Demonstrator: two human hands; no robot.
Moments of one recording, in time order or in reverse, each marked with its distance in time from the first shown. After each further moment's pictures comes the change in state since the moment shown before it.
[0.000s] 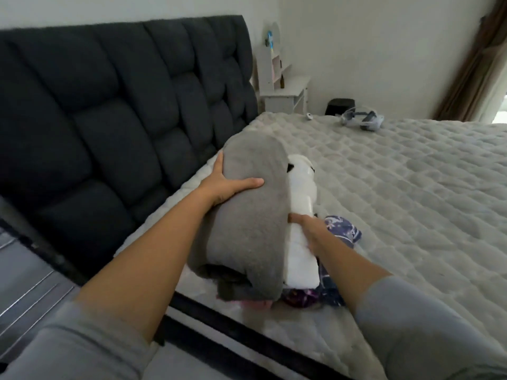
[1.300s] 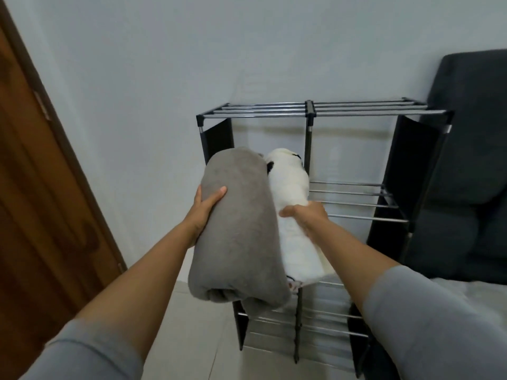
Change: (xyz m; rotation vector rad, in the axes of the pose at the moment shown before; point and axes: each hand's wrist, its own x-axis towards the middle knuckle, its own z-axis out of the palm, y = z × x) left_hand -0.479 -0.379 -0.361 -0.598 1.290 -0.280; right_hand -0.385 0.112 0.550 -0.720 -1.176 -0.400
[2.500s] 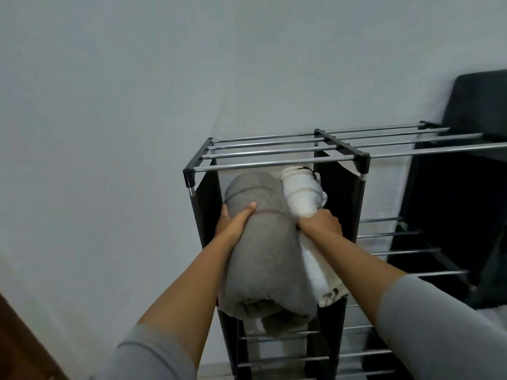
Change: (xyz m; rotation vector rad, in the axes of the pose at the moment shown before) left_hand 0.269 0.018 0.018 0.115 -0.070 -0.045; right_hand 0.183 -0.102 0.075 -0.356 0.400 0.130
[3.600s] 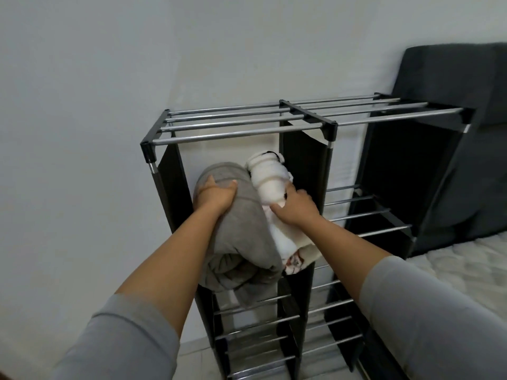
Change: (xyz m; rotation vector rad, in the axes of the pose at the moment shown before) left_hand 0.010 0.017 0.029 0.520 0.004 0.054; right_hand 0.002 0.034 0.006 -0.400 -0.001 -0.261
